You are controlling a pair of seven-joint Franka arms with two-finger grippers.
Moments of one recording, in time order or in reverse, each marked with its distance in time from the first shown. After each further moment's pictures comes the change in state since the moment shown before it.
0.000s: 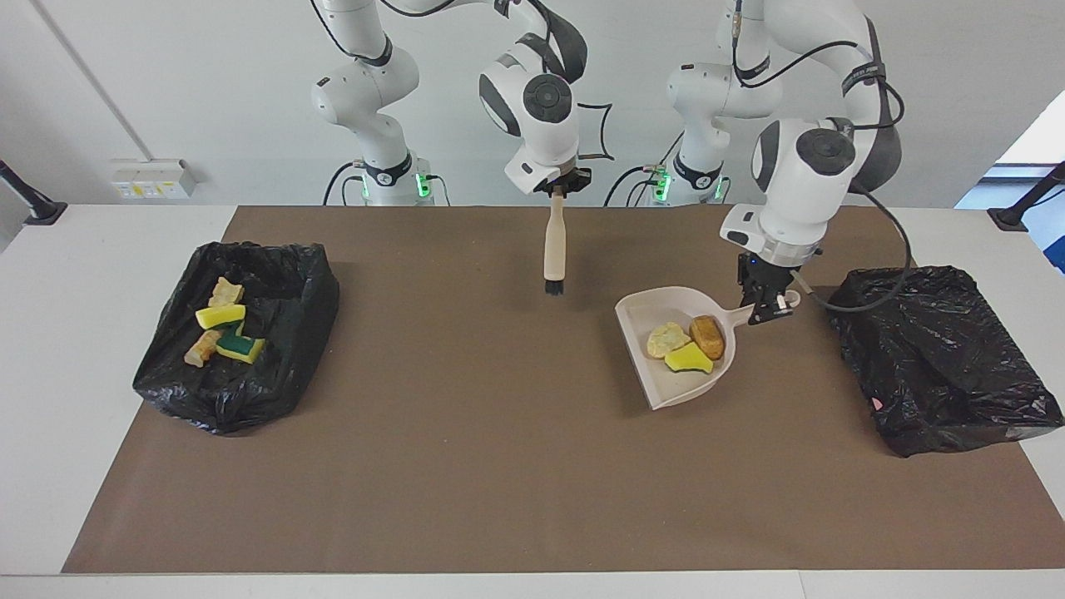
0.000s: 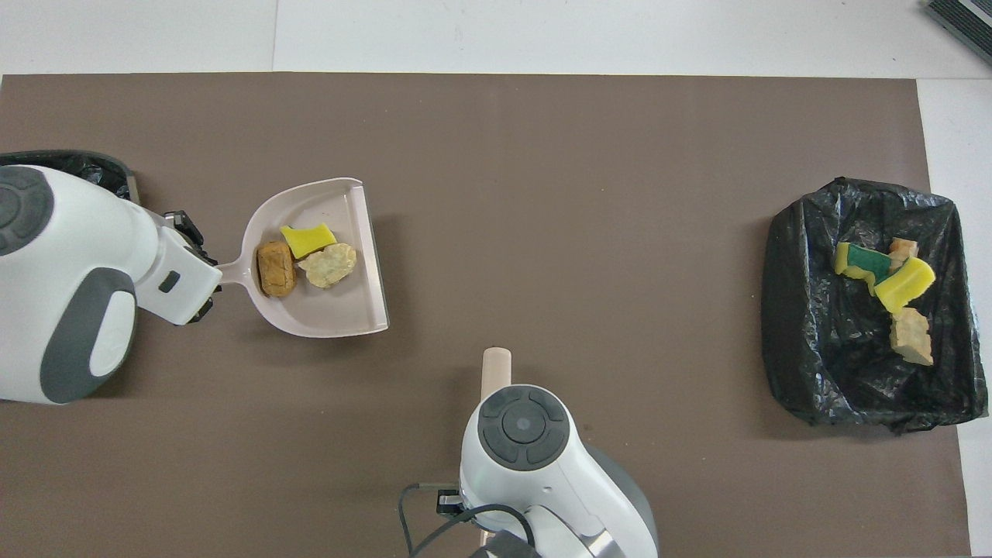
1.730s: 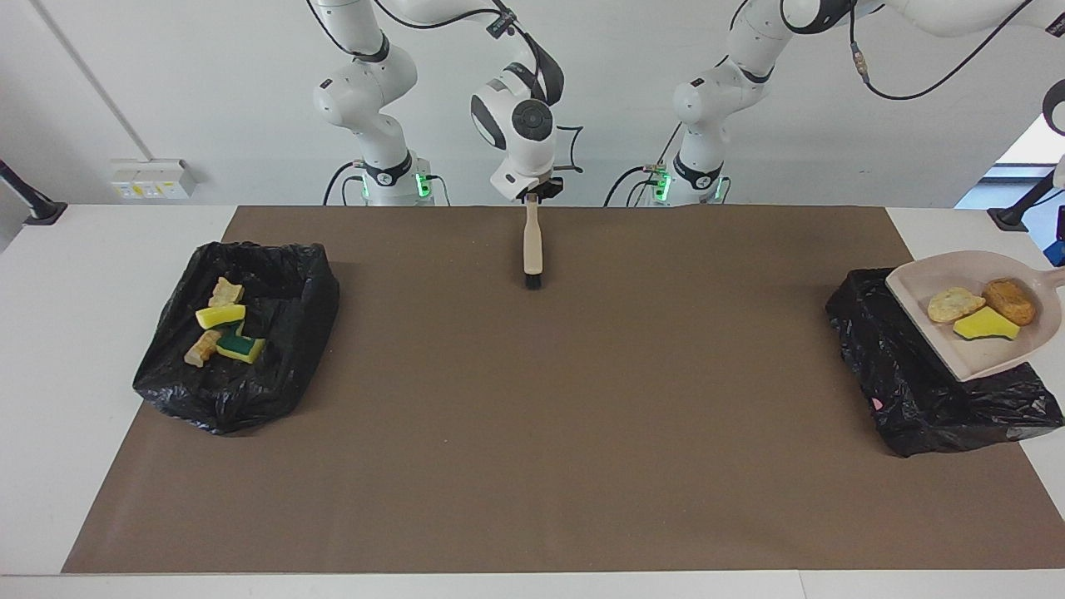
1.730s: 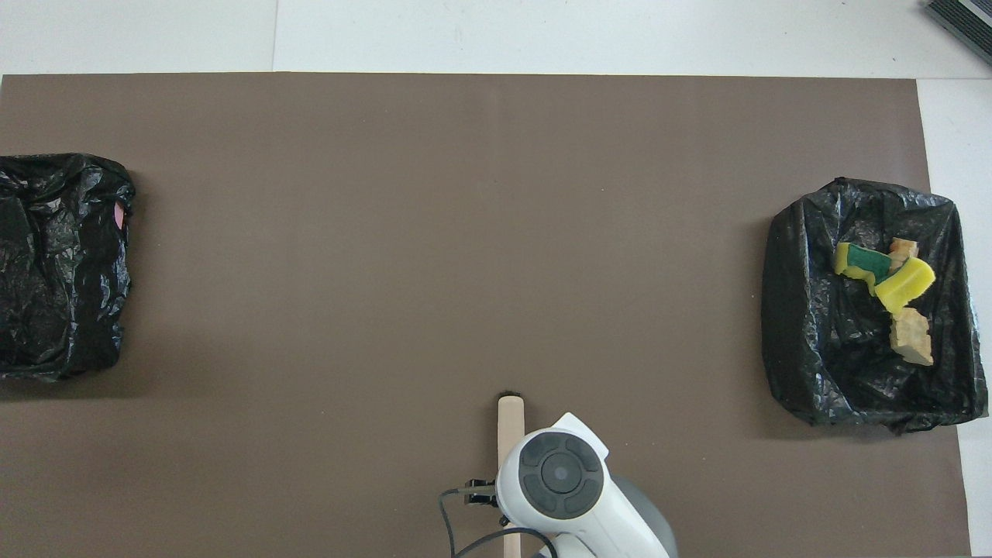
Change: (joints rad) left arm 0.560 0.280 -0.014 0.524 0.496 -0.034 0.606; right arm -0.018 -0.057 -0.013 -0.187 -0.143 0.277 -0.047
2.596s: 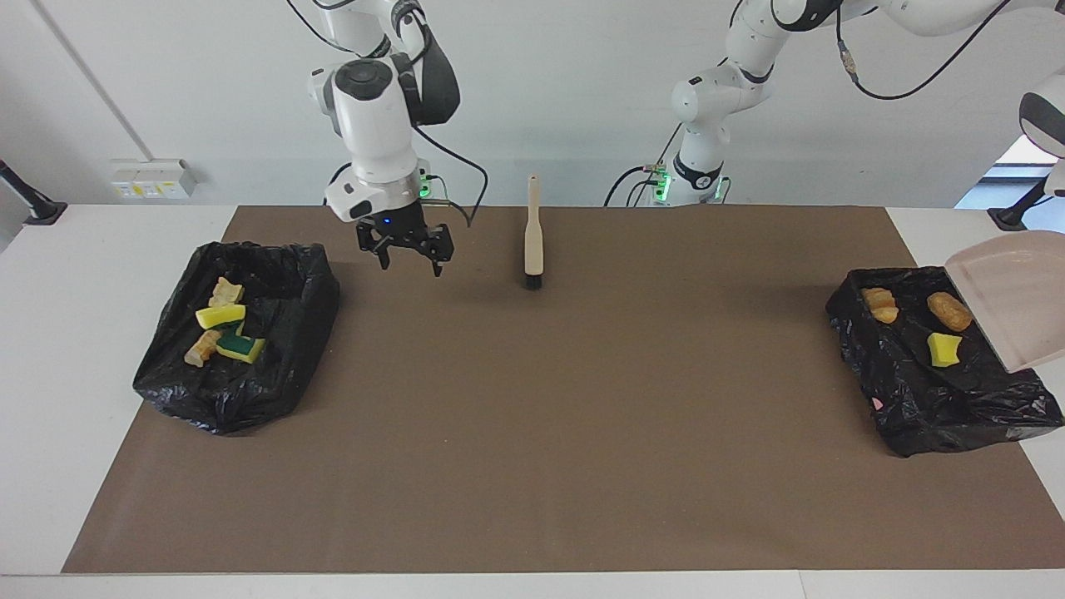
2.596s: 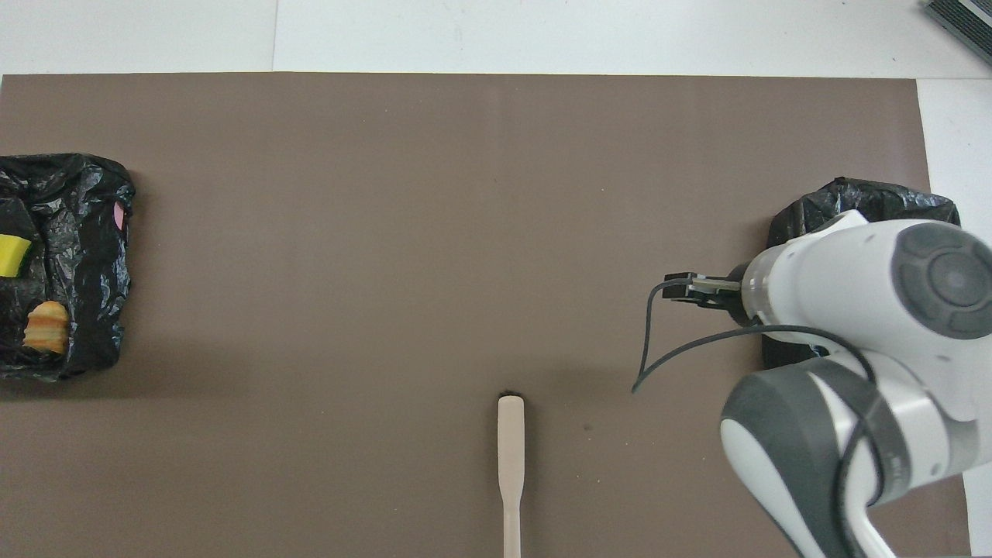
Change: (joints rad) left arm -0.037 -0.058 -0.004 -0.004 0.160 -0.042 -0.069; right arm -0.528 -0.032 -0.013 0.325 -0.271 -0.123 -0.259
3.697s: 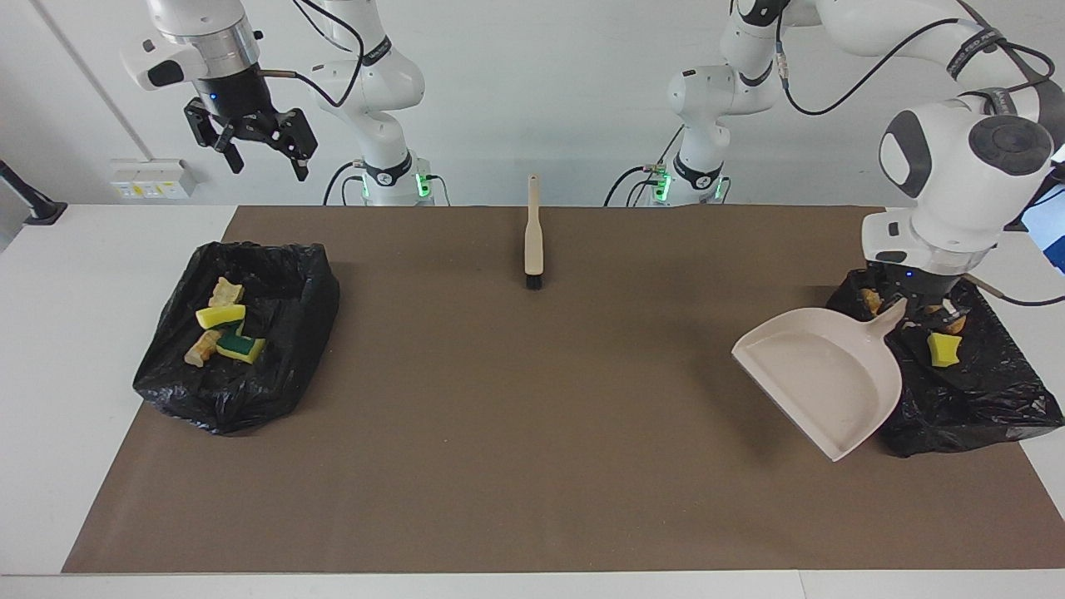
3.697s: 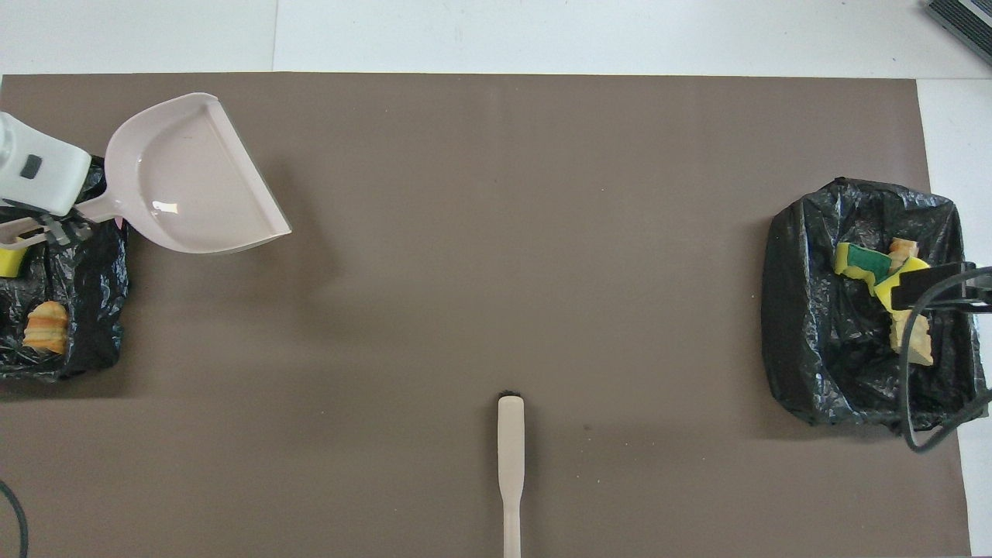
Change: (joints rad) left arm -0.385 0.008 -0.019 -0.095 -0.565 -0.179 -0.815; right arm -0.115 -0.015 -0.103 0.408 -0.019 -0.510 -0.335
